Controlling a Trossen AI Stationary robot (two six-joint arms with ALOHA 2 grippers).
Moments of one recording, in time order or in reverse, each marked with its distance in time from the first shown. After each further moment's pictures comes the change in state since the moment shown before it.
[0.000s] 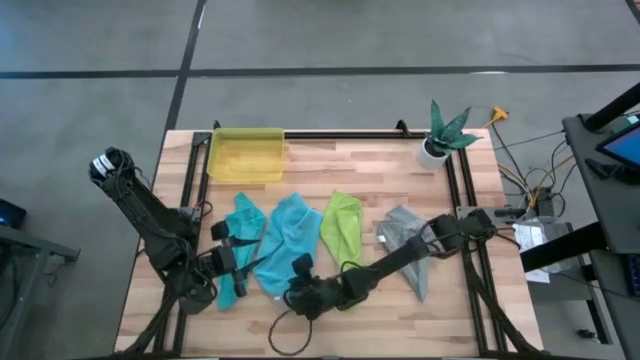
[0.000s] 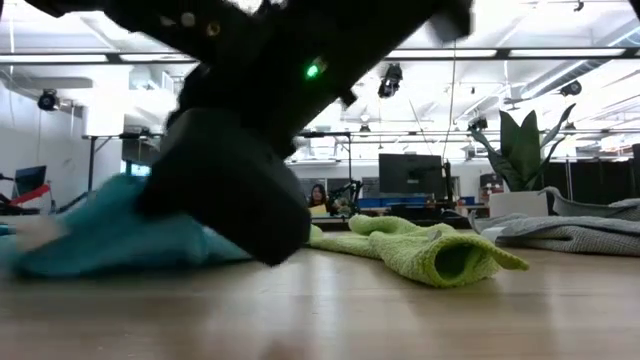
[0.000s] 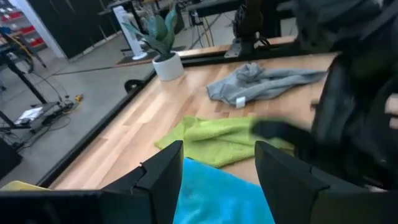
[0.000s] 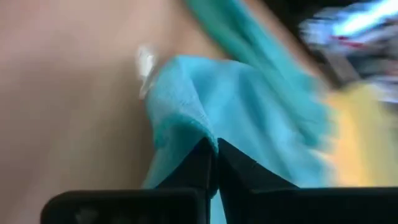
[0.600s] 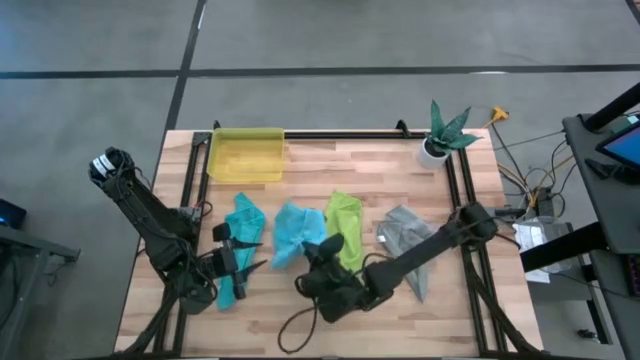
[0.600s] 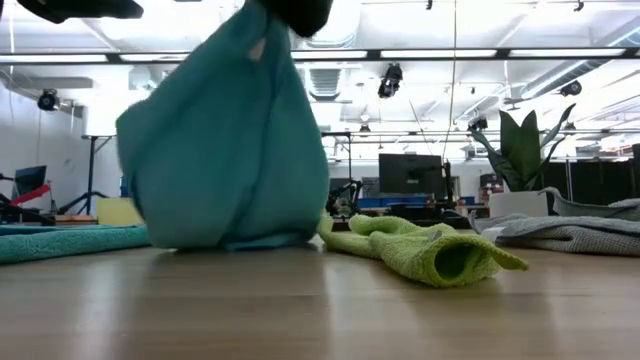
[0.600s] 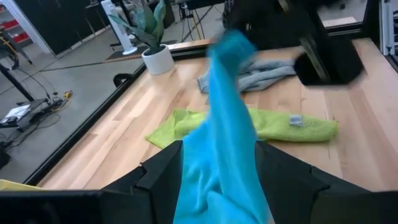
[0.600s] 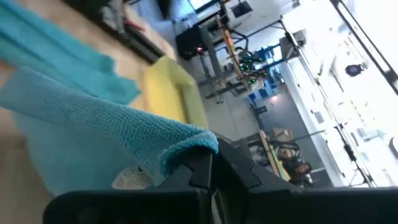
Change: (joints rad) left arm -0.001 0.004 -0.012 0.006 0.044 -0.001; right arm 0.030 -0.263 0.000 -0.091 0.575 -0.126
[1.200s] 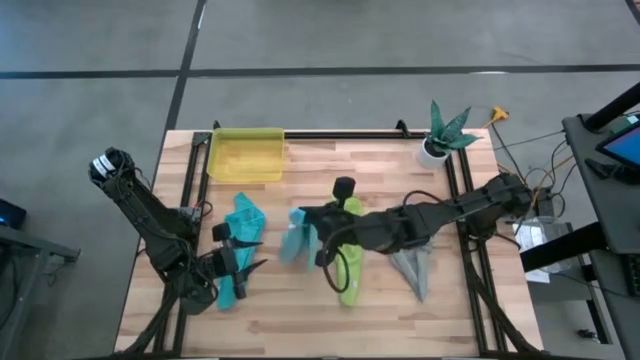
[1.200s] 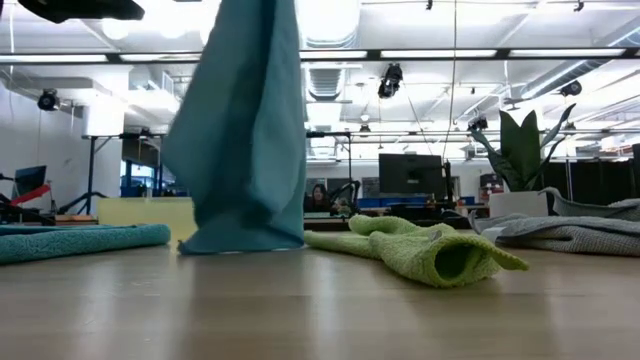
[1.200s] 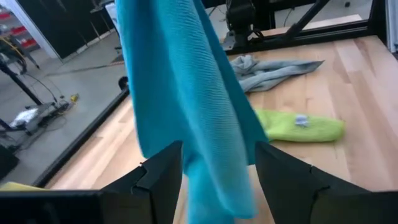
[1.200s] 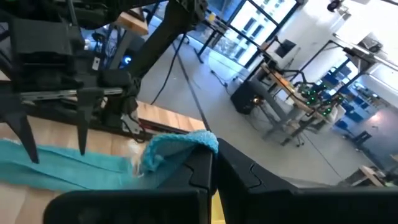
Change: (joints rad) left arm 0.001 0.003 0.001 -0.004 -0.019 0.019; right arm -0.137 -0.336 0.000 0.011 -0.499 0.073
